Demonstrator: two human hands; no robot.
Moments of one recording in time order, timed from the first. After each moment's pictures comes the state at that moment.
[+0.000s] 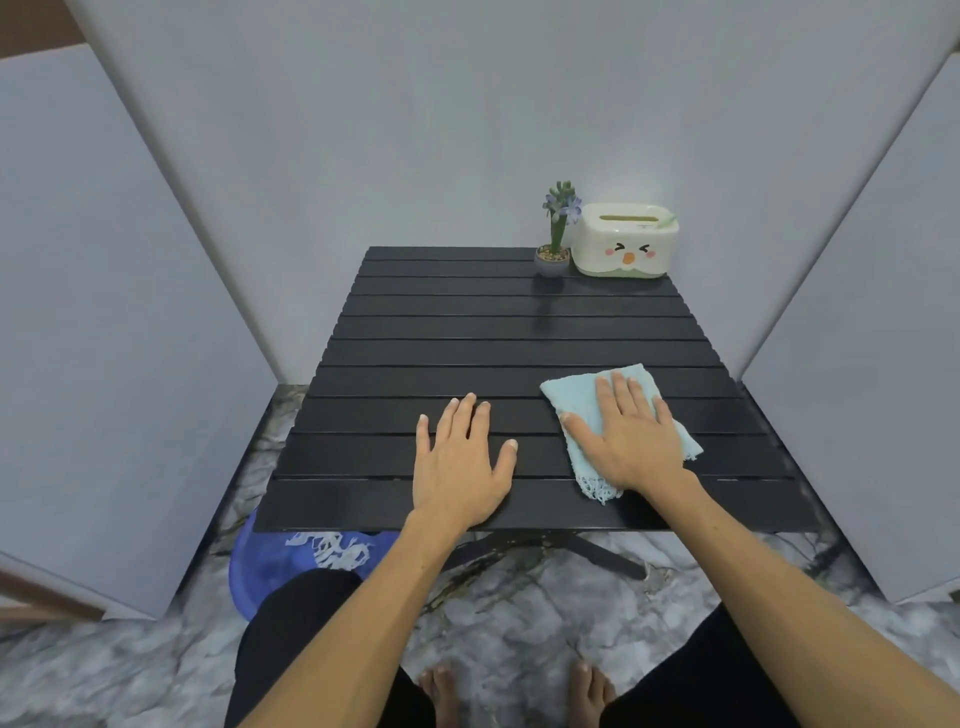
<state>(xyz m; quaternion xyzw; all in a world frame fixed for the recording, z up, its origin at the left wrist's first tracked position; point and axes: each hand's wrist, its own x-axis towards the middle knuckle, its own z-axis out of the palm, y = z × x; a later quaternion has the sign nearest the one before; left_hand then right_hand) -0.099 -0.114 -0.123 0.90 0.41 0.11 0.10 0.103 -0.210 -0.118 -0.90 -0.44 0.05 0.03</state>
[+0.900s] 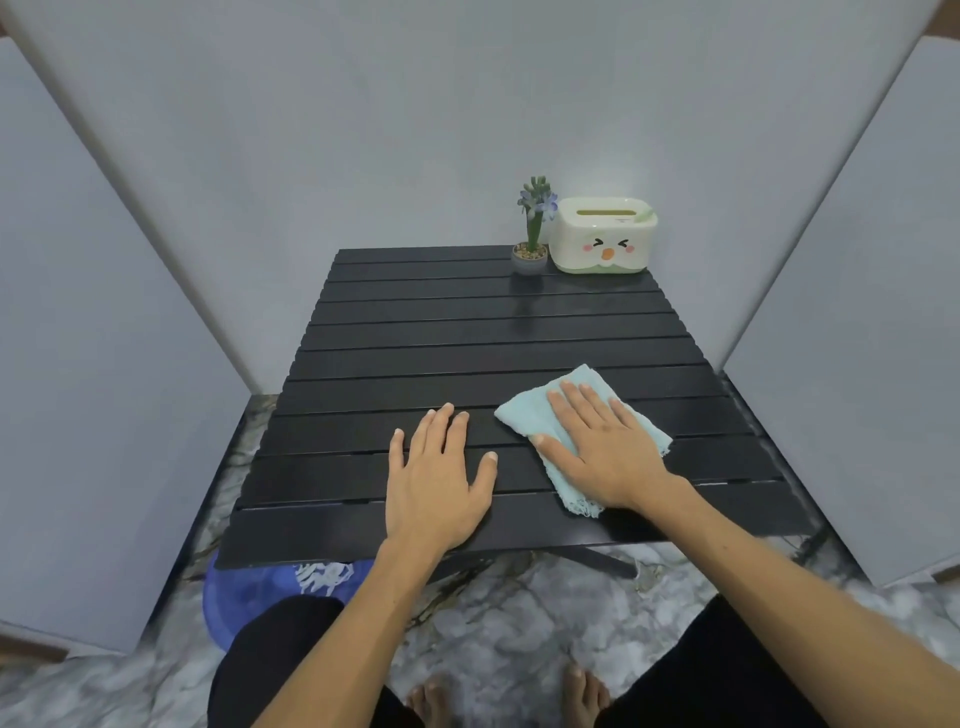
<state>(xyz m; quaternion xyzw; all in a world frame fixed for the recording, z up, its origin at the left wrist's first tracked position) -0.101 -0.111 -0.126 0.90 0.41 0.13 0.08 0.098 -0.214 -0.112 -0.84 -0.54 0.08 0.03</state>
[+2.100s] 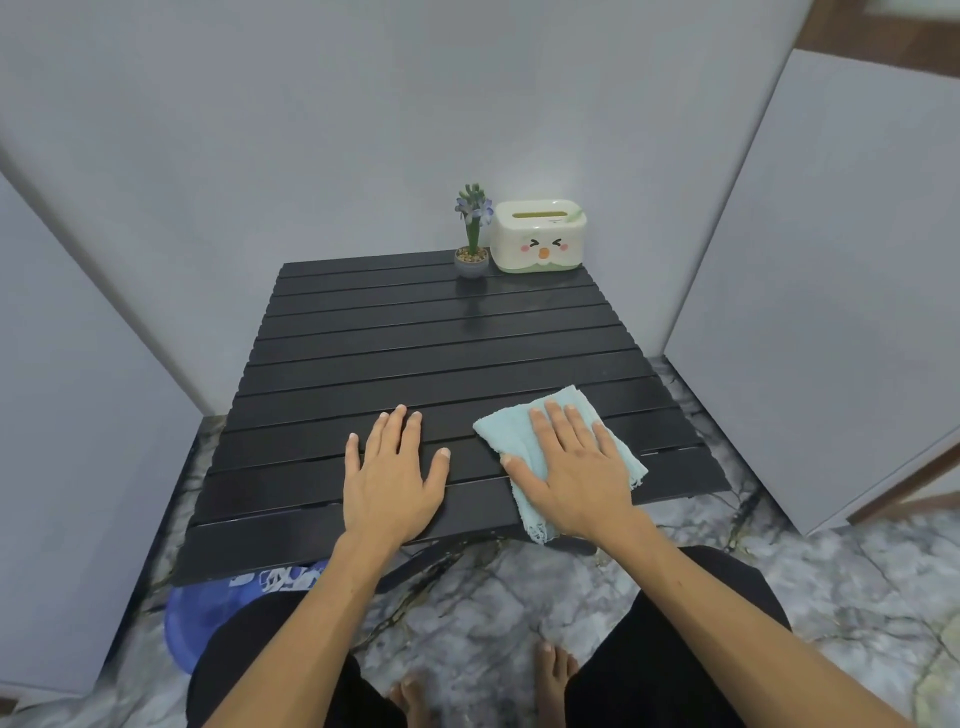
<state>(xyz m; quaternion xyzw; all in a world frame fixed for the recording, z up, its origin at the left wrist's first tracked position) -0.102 -0.114 -0.128 0.91 0.40 0.12 0.06 0.062 -0.267 -0.116 -0.89 -0.44 0.05 0.07</state>
